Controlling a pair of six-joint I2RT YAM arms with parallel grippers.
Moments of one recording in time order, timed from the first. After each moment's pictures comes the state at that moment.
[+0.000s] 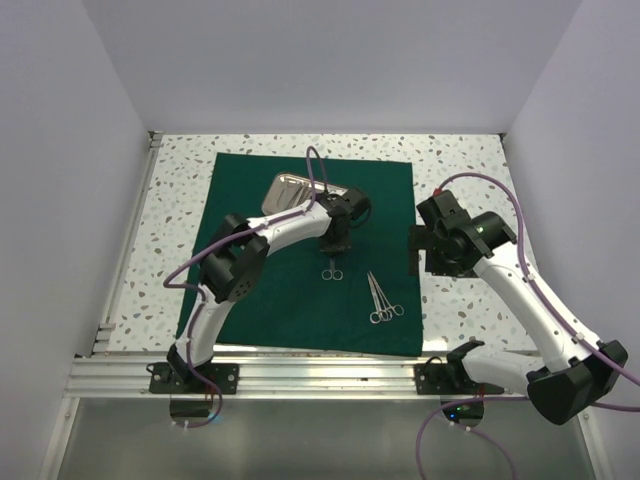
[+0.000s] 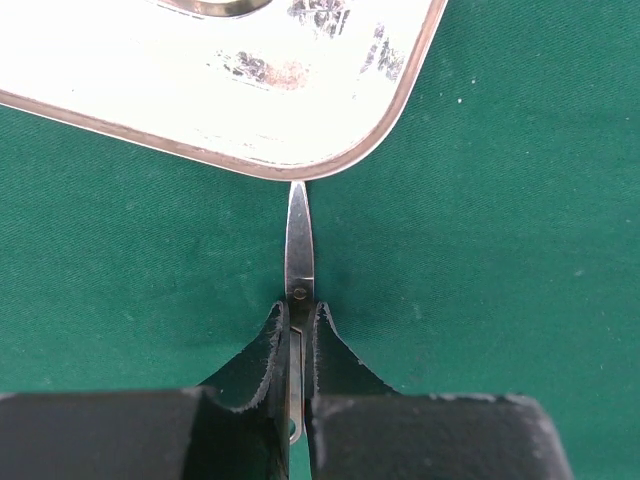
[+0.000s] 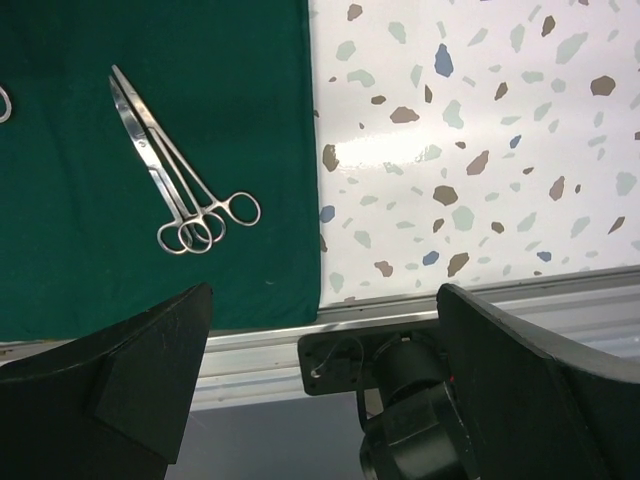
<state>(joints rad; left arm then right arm) -0.81 2.20 1.72 -0.81 -0.25 -0.80 0.48 1.15 1.20 -1.28 0.30 0.53</state>
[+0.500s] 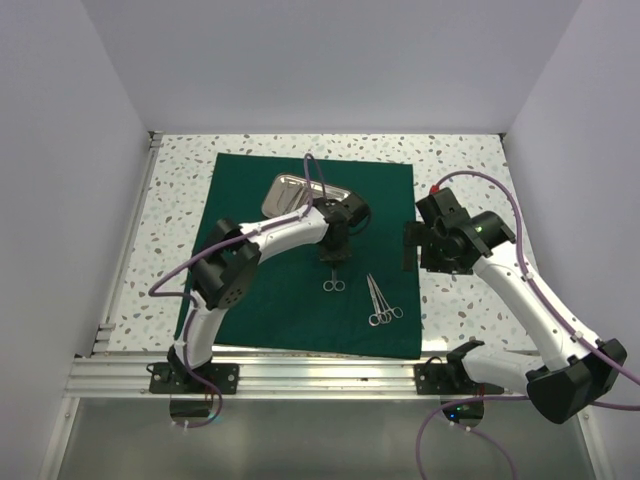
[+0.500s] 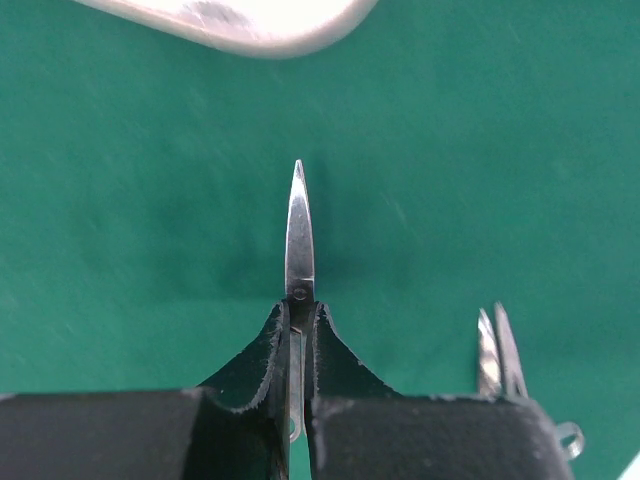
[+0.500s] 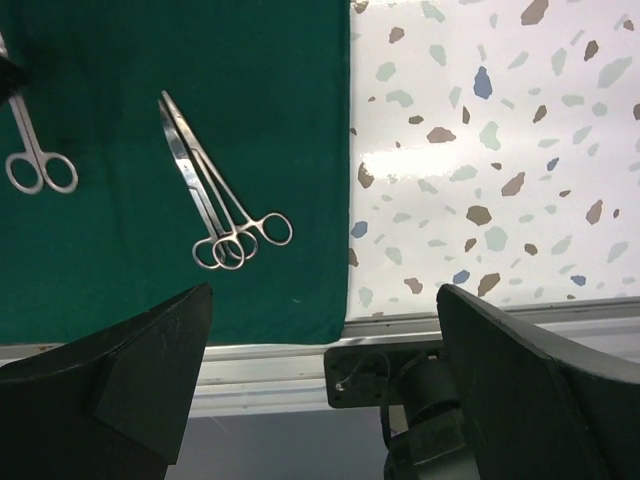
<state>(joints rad) -0.83 2.12 1.64 -0.83 -0.18 -0.84 0.48 1.16 1.20 -1.22 0.26 0.53</state>
